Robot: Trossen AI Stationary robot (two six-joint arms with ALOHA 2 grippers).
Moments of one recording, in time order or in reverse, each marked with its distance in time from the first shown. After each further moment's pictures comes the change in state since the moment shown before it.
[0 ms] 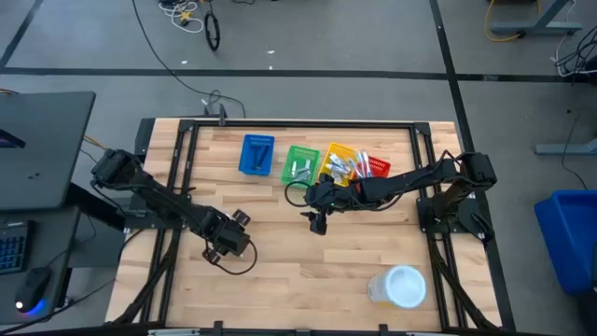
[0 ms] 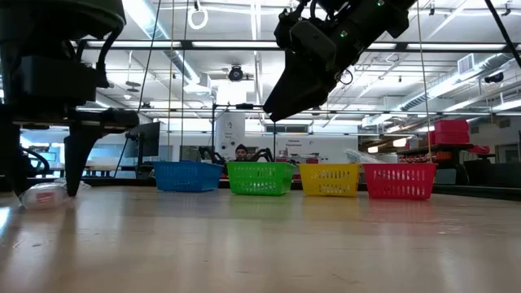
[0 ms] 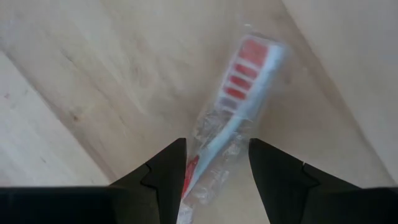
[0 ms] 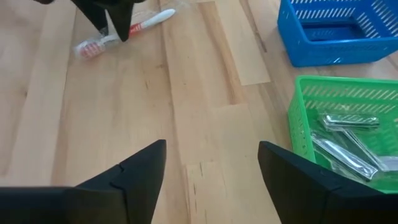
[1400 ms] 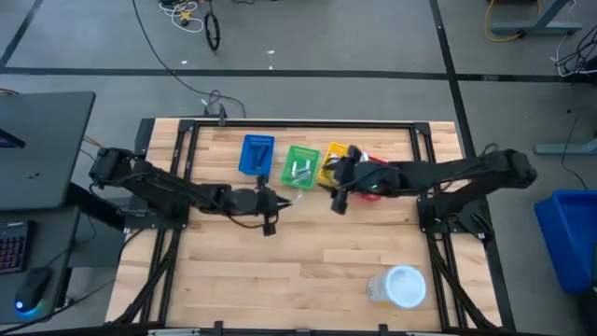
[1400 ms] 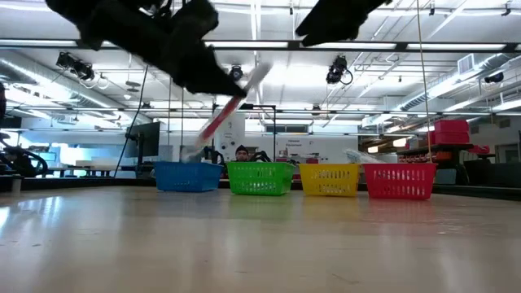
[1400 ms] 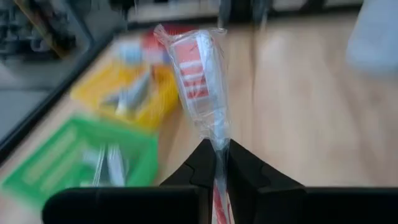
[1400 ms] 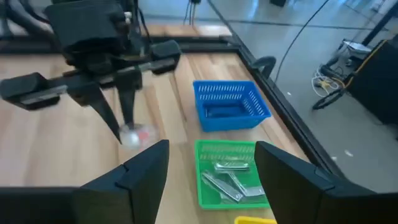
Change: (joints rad) left arm 0.287 -0.045 -0.031 0.887 -0.286 -0.229; right arm -0.001 -0.347 -0.001 -0.115 0.232 -0.141
